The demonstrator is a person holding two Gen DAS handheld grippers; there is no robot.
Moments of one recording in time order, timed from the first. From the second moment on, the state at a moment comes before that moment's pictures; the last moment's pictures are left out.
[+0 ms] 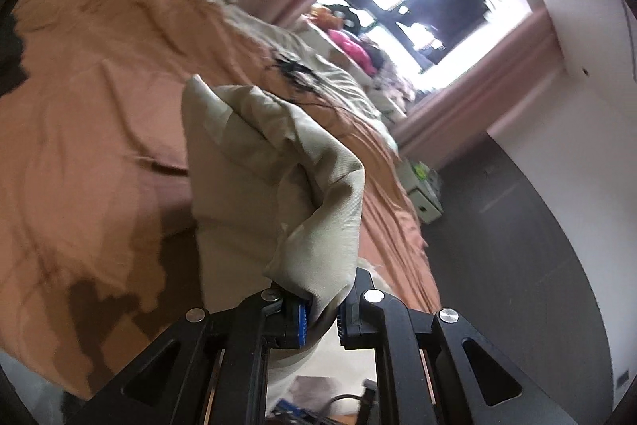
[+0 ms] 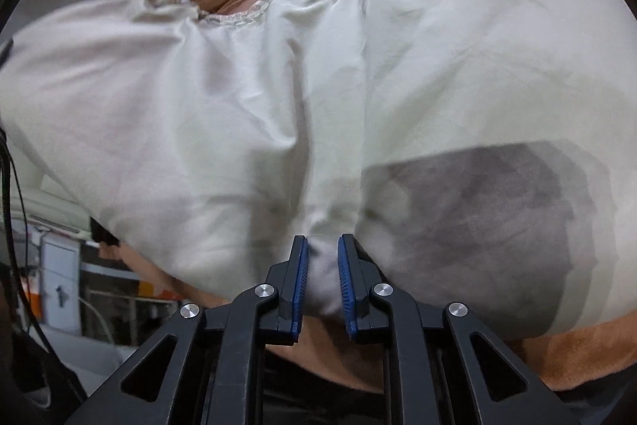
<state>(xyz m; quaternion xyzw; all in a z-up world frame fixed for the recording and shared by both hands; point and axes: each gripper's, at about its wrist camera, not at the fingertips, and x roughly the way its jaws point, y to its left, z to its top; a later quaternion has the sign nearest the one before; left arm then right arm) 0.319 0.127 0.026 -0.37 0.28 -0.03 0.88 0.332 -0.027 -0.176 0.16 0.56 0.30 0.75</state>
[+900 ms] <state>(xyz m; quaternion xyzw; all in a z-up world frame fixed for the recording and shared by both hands) 0.428 -0.164 -0.066 -0.19 0.50 -0.25 0.81 0.282 -0.303 -0.139 0.34 0.46 0.14 0.81</state>
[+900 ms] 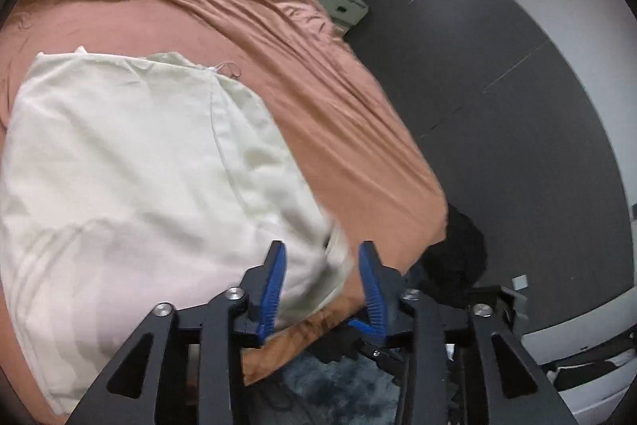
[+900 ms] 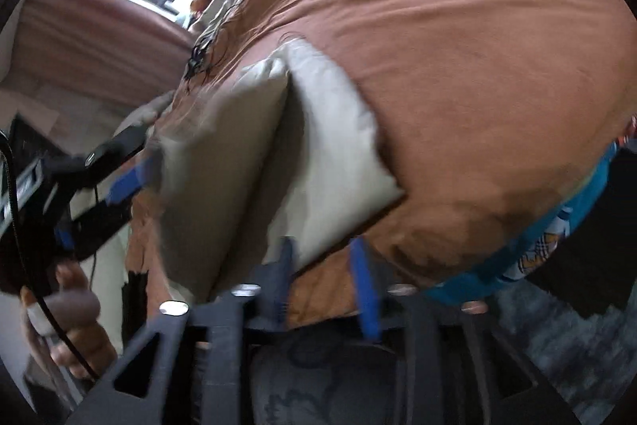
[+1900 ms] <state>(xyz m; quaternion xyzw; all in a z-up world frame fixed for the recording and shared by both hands) 0.322 0.061 -0.087 -0.31 0.46 -0.03 0.83 0.333 -0.295 -0.148 0.34 0.44 0.15 0.82</state>
